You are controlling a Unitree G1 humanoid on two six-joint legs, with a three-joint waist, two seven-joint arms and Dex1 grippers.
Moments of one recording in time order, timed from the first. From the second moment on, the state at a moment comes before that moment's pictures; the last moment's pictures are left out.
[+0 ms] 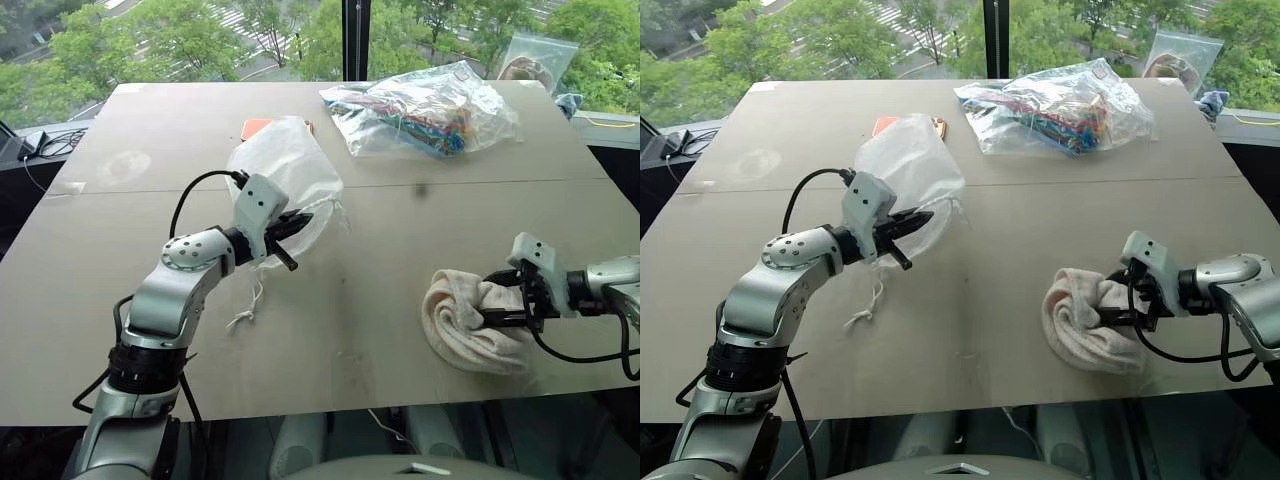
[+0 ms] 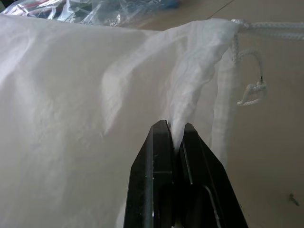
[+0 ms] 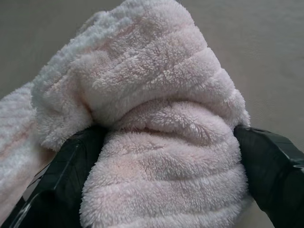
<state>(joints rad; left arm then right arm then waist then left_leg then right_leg) -0.40 0.60 -0.01 -0.25 -0.30 0.62 -0.65 -0.28 -1.01 0.16 -0.13 0.37 0.72 1.16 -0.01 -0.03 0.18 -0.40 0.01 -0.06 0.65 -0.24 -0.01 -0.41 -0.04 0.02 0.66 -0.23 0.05</state>
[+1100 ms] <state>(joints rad) -0.65 0.48 -0.05 -0.20 -0.49 0.96 -0.62 -0.32 -0.54 0.11 -0.40 0.34 0.68 0.88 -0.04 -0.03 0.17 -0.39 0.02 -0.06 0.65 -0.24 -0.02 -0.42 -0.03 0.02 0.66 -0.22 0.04</state>
